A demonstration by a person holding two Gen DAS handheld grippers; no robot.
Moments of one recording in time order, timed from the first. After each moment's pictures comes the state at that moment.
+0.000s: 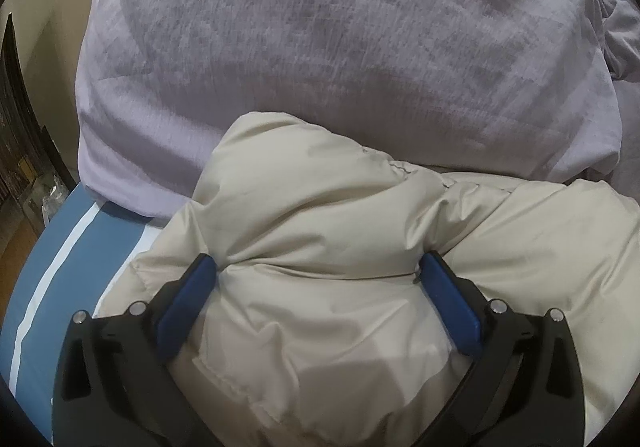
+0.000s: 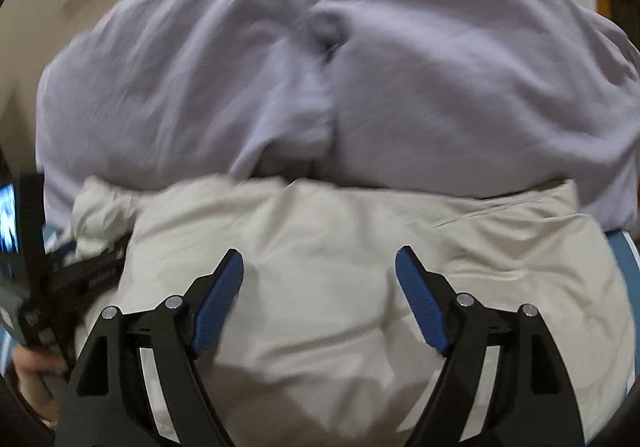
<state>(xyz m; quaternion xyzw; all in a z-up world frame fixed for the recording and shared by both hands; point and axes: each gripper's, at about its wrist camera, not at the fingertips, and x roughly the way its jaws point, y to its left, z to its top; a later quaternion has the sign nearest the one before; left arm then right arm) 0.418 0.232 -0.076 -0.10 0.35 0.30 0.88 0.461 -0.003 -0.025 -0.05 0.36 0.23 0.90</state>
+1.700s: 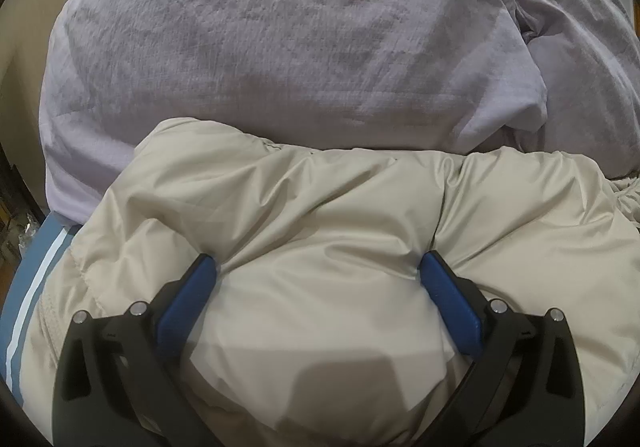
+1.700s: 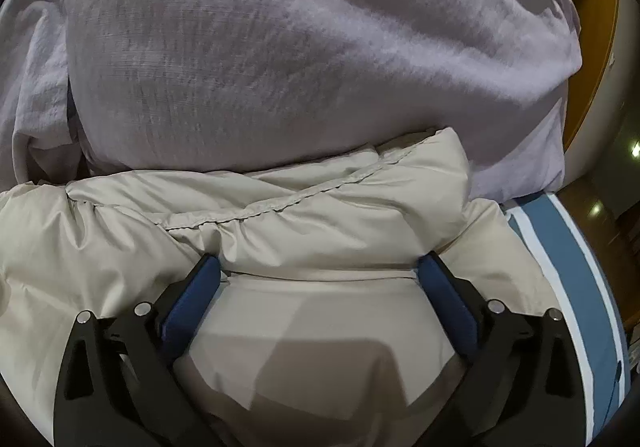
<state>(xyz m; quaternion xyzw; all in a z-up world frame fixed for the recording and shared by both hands) 0.424 0.180 -0.078 -0.05 0.33 0.22 0.91 0.576 -0.107 -0.080 -0.06 0.41 0.03 0.91</state>
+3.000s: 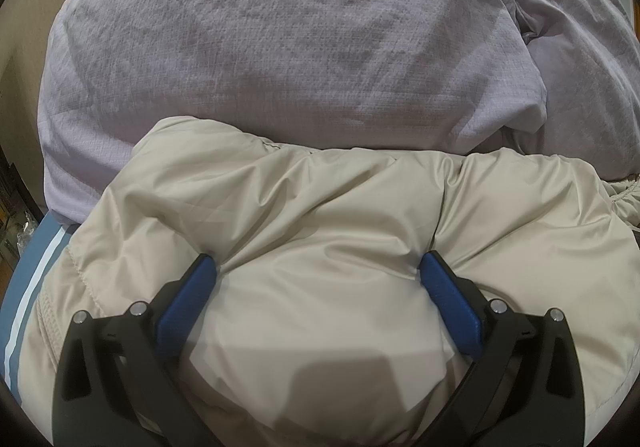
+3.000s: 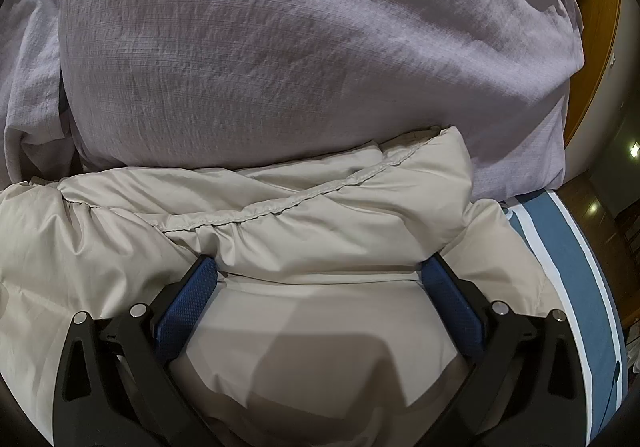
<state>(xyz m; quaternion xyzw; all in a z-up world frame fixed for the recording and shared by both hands) 0.426 0.180 -0.078 -0.05 0.34 0.22 0.91 0.565 -0.088 -0.080 -0.07 0.42 0.02 0.91</state>
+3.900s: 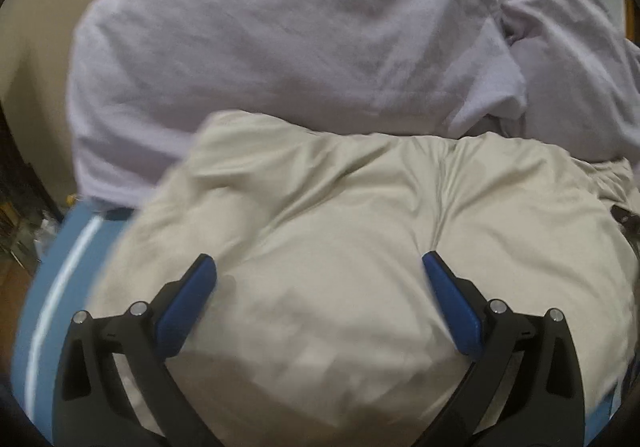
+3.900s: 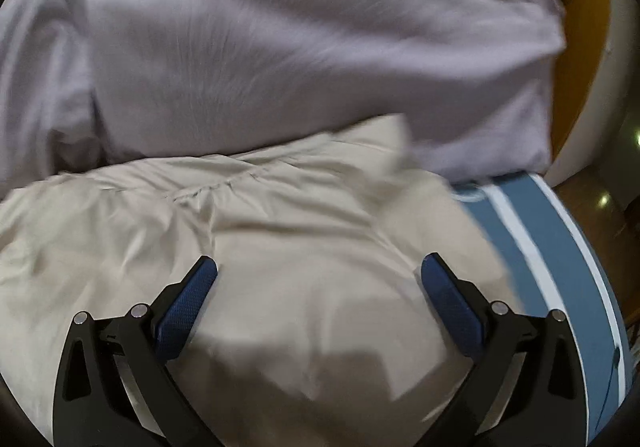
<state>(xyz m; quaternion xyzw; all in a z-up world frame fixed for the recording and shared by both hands) 0.353 0.165 -0.047 -0.03 0.34 0.24 0.91 0.518 -0.137 -0.054 -0.03 0.41 0.03 0.91</state>
